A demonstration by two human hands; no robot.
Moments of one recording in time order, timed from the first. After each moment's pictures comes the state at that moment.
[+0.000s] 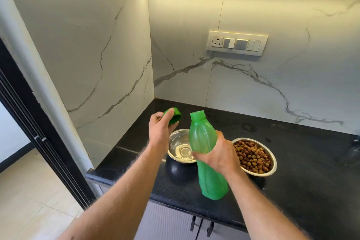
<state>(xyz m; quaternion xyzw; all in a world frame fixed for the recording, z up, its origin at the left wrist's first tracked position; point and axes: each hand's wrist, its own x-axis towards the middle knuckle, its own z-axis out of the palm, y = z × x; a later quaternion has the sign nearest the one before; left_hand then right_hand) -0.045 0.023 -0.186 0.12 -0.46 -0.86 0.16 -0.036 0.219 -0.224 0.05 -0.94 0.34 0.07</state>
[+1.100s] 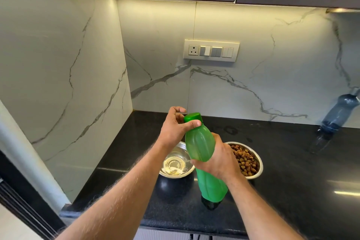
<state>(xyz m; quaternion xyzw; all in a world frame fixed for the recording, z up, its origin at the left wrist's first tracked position) -0.089 0.056 -0.154 -0.10 -0.70 -0.71 0.03 -0.042 0.230 -0.210 0.03 -0.94 0.32 0.12</state>
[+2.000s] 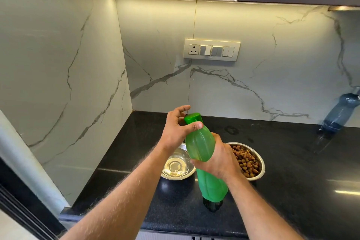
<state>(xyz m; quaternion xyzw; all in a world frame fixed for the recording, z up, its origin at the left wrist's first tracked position) -0.094 0.057 -0.161 -0.12 -0.69 -0.71 0.03 -0.051 0.228 -0.214 0.03 -0.94 0.32 0.12</state>
